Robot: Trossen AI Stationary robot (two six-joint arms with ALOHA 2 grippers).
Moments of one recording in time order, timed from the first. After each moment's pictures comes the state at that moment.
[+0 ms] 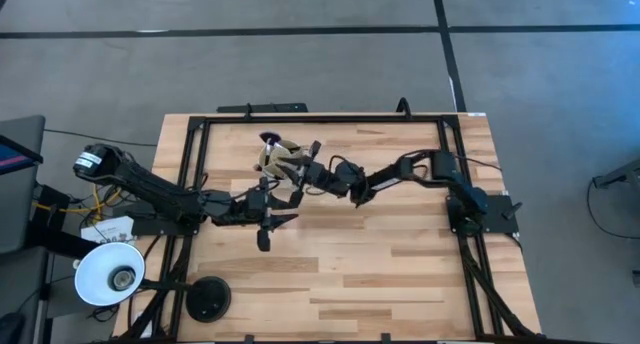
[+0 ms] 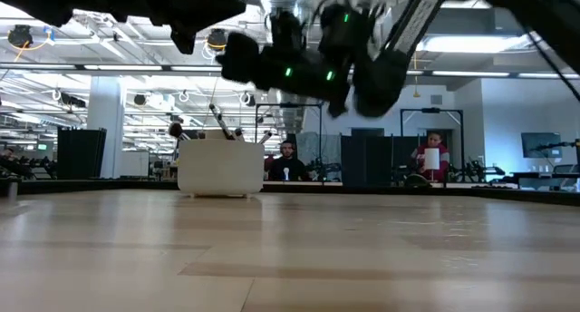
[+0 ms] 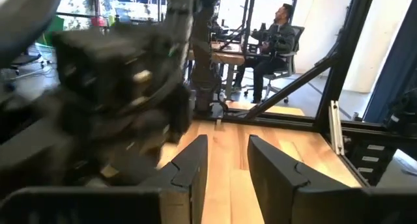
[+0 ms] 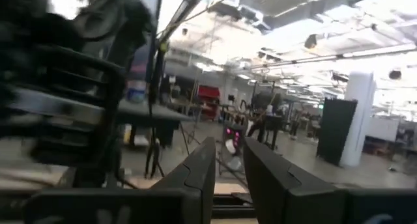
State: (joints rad) left arm -0.33 1.22 0.45 0.77 -0.37 -0.06; right arm -0.08 2.23 1.20 1.36 0.16 -0.30
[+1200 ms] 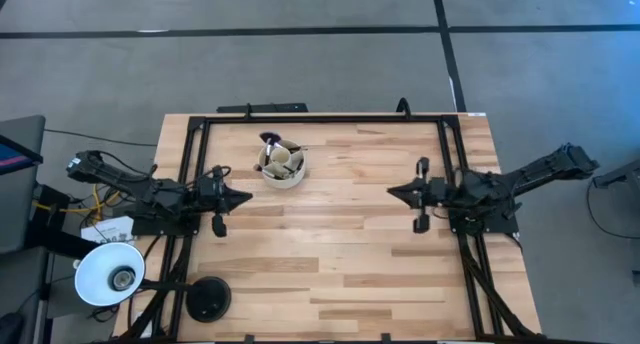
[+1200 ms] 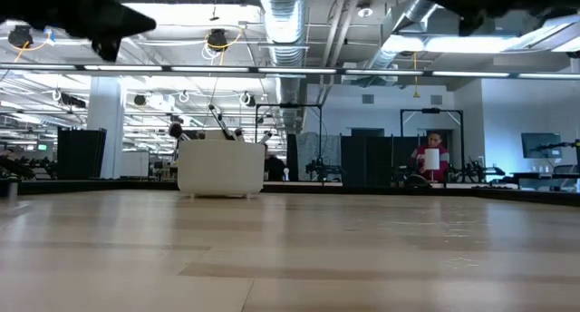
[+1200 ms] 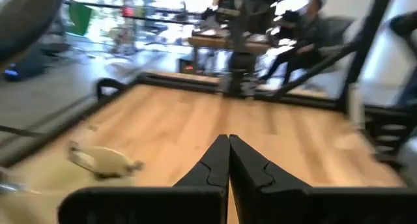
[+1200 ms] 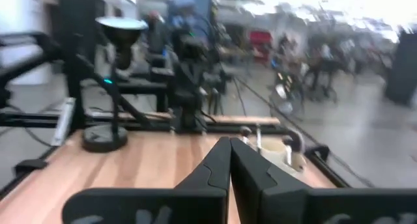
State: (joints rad) left arm -0.42 0.37 0.25 0.05 -0.56 -0.08; right arm 0.31 0.64 0.35 0.32 0.40 -0.14
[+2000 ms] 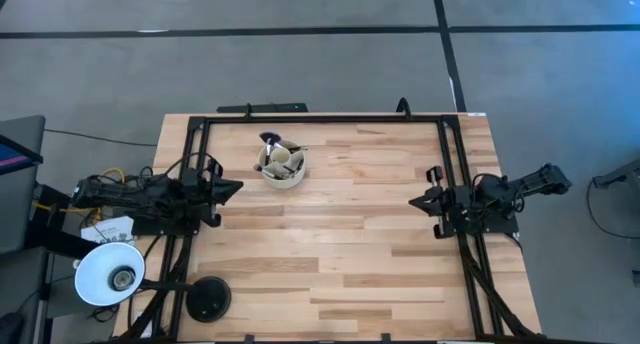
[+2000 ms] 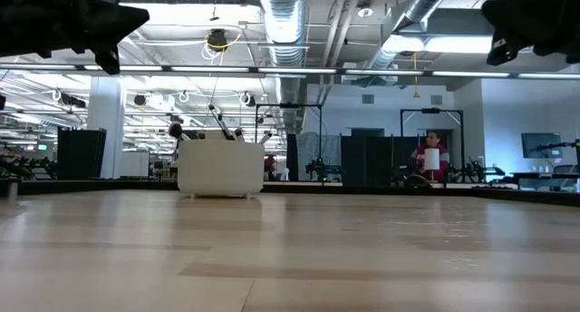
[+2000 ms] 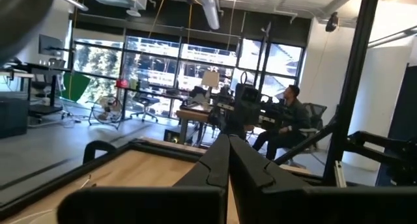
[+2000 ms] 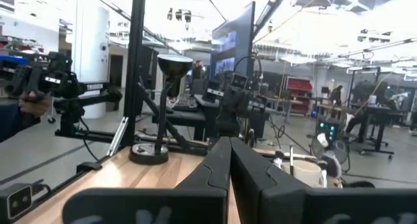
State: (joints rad) left arm -0.17 0.07 0.01 0.35 -0.29 -0.06; right arm 0.31 0.02 0.01 0.24 0.18 -0.21
